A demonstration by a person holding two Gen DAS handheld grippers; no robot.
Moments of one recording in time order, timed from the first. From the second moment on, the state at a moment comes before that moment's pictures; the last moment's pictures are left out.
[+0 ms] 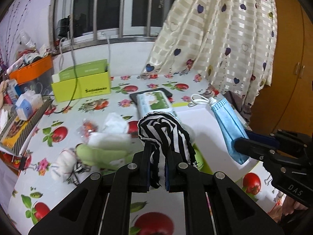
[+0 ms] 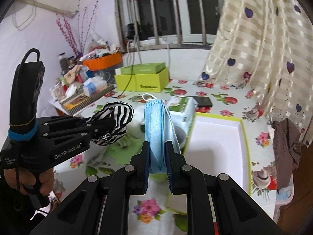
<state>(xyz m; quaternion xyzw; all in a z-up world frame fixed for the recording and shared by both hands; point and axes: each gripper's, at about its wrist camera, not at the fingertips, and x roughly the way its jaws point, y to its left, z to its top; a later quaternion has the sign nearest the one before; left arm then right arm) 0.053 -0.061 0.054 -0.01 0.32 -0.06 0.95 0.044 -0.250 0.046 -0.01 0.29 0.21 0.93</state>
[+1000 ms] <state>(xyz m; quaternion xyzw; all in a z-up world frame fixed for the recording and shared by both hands) 0.149 -0.185 -0.005 0.02 0.42 -0.16 0.89 0.111 -0.366 -0.040 0.06 0.39 0.11 0.91</state>
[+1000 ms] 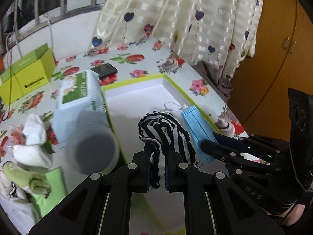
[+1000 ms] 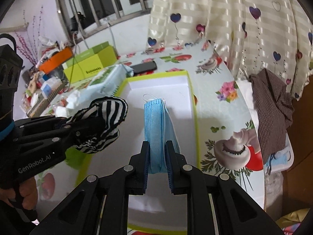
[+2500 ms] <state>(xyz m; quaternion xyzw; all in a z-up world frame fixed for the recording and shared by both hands) 0.096 -0.156 0.035 -0.01 0.36 -0.17 0.91 0.046 -0.339 0.016 0.02 0.34 0.08 0.94</state>
